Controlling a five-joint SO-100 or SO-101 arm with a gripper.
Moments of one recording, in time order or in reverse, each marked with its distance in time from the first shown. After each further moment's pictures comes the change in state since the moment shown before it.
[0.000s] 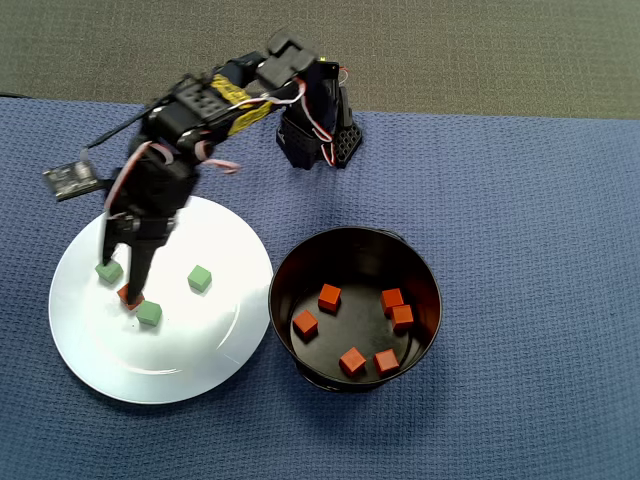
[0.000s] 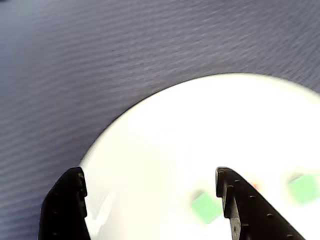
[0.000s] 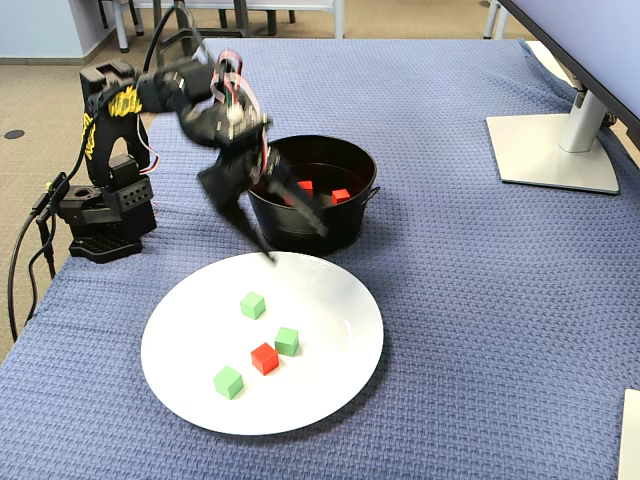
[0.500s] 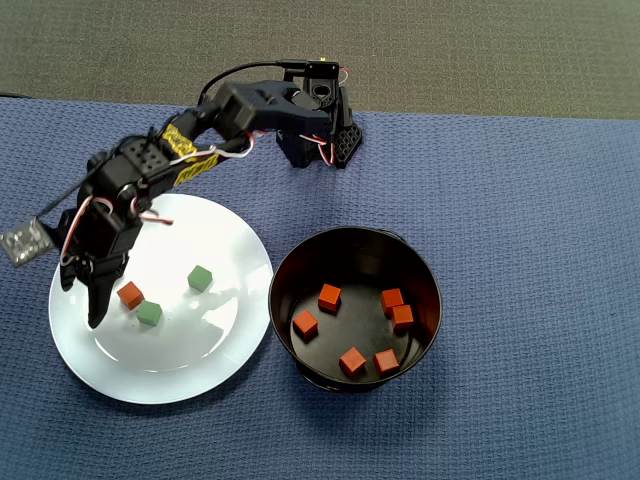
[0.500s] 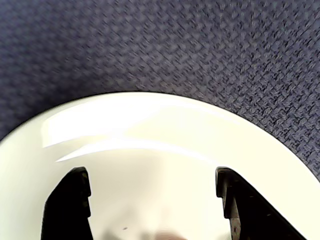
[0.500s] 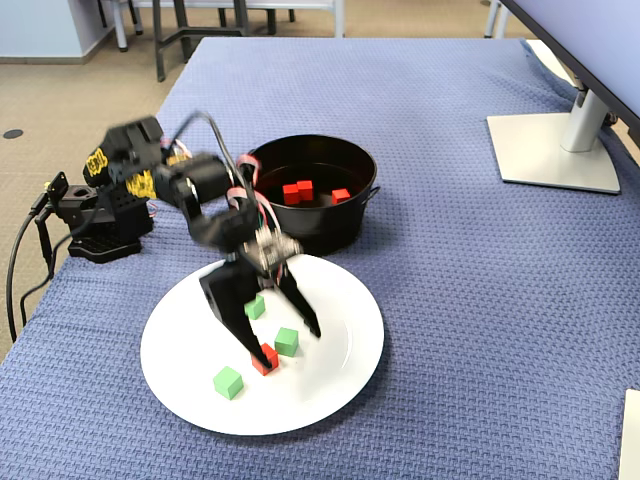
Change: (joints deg) arm 5.6 -33.8 -29.1 2.3 -12.7
